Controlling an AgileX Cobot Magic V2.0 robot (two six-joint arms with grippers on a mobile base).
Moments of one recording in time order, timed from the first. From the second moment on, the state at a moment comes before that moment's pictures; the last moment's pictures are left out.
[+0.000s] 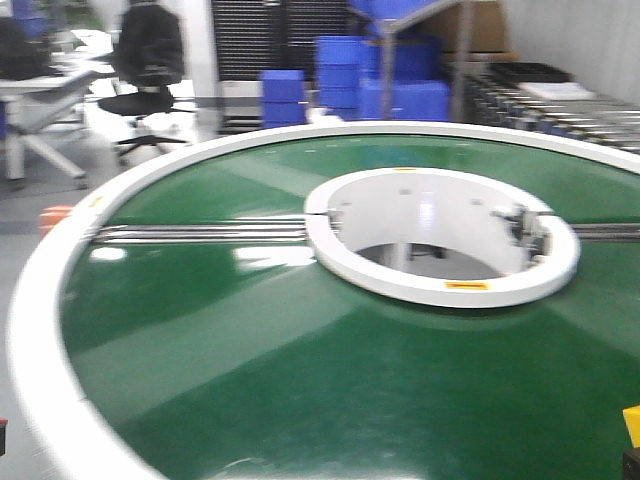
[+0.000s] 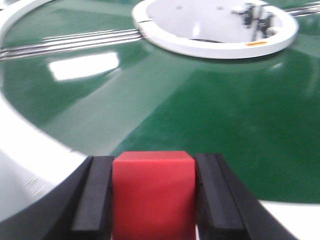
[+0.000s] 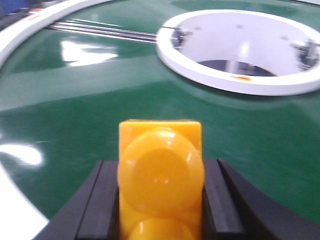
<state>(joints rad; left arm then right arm) -0.27 0.62 -0.61 -0.08 0.41 0.08 0.27 0.53 -0.59 0.02 0.48 -0.05</state>
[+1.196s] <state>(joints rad) -0.27 0.62 -0.61 -0.08 0.41 0.08 0.27 0.53 -0.59 0.02 0.49 -0.05</state>
